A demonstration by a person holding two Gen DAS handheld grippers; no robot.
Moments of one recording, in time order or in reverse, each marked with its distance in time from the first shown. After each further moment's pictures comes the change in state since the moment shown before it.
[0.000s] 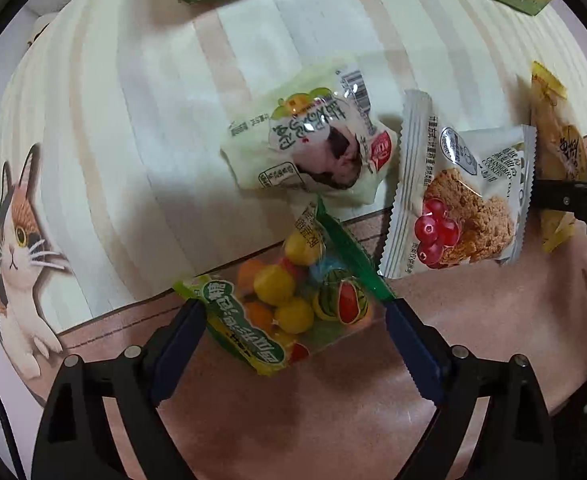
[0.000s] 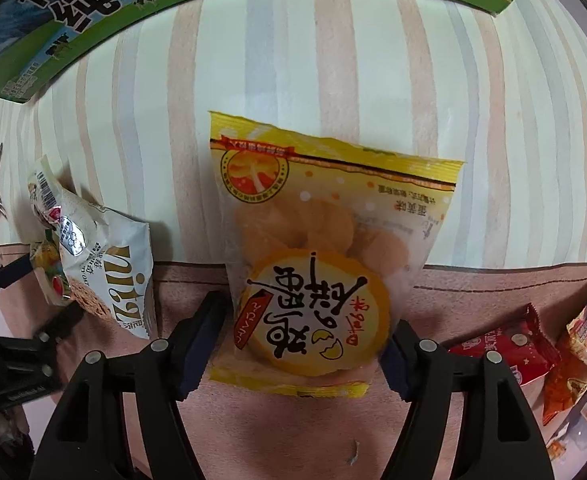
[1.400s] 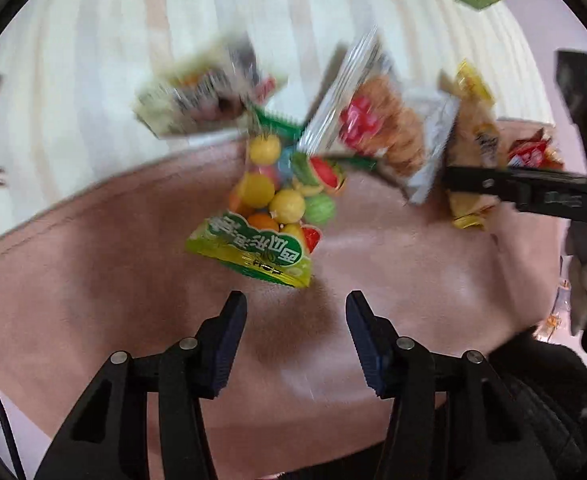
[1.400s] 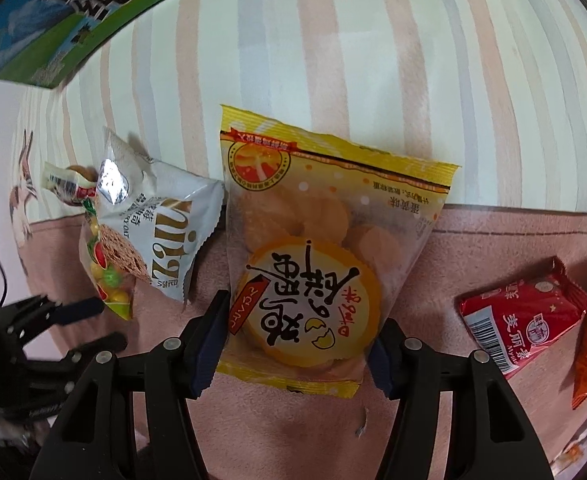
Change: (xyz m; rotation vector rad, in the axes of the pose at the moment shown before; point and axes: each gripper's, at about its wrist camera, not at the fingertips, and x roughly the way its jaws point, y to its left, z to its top) left arm -0.023 -0.077 -0.039 -0.079 0.090 -0.288; right arm -0.001 -0.018 -0.051 0.027 0.043 0.171
